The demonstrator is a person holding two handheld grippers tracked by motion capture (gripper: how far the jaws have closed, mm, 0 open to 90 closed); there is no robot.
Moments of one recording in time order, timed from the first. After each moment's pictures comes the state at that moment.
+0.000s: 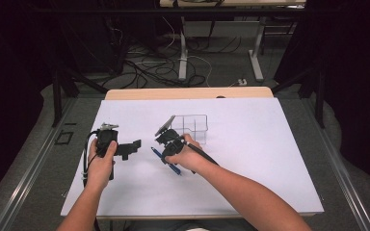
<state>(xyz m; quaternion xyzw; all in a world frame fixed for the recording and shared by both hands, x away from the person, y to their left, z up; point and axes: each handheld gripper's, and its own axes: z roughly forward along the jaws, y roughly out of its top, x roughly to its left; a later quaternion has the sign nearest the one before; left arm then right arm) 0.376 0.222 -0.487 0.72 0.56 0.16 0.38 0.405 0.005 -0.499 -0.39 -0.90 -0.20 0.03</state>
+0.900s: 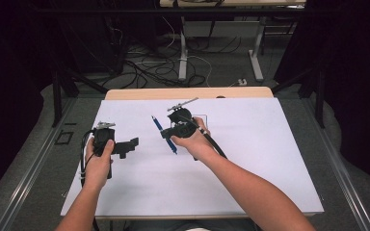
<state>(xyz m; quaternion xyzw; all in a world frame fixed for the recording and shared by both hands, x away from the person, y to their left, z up) 0.376 0.228 -0.482 0.71 0.56 0.17 0.38 0.418 -0.031 -0.443 -0.41 -0.82 -0.41 -0.03</state>
